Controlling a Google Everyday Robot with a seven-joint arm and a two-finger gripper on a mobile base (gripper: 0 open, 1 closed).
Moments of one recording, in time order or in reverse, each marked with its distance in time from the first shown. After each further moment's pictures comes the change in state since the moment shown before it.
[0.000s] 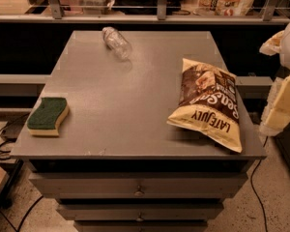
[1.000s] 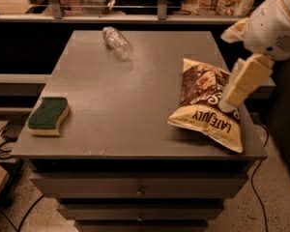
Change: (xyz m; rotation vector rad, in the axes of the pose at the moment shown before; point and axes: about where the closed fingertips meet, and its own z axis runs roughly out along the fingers) arm -0.072 -0.029 0.019 -0.042 -0.278 -0.061
